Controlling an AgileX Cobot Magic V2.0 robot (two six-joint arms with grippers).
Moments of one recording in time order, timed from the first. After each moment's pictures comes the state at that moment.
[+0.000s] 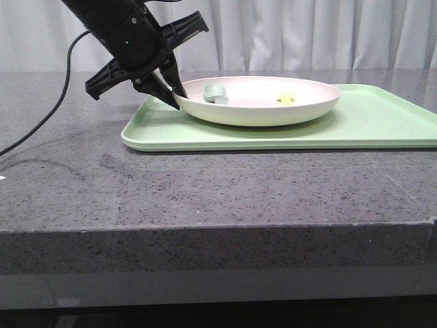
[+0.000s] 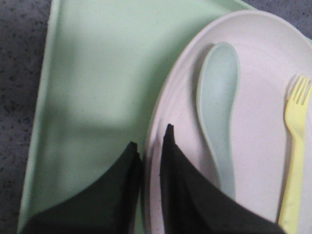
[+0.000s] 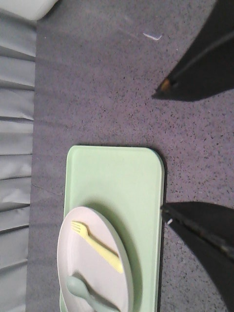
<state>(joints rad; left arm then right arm) -0.43 1.95 -1.55 -0.41 0.55 -0.36 0.02 0.30 -0.47 0.04 0.49 -0.01</state>
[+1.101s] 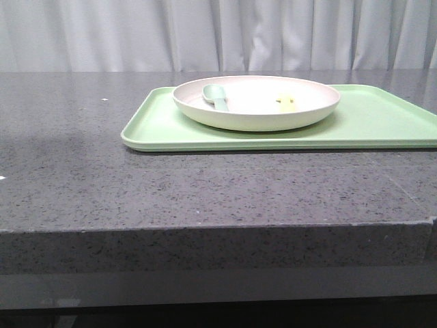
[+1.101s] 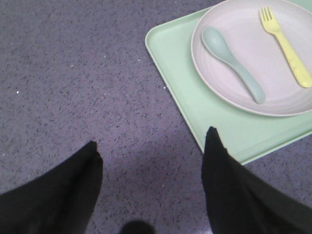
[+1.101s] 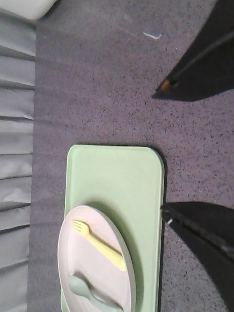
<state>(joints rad) -0.32 1.21 -1.34 -0.06 0.94 0.11 0.02 0.30 -0.47 0.05 0.49 -0.01</state>
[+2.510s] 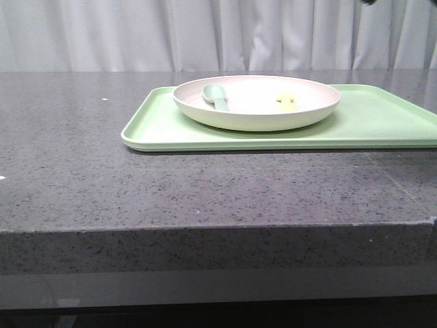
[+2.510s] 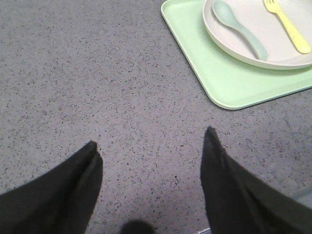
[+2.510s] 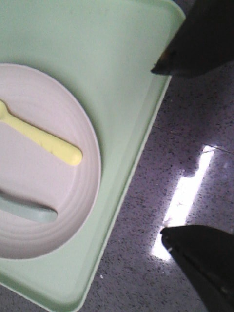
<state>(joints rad) -0.17 0.73 -0.84 -0.23 0.81 0.25 0.35 1.30 -1.28 0.10 0.98 0.04</state>
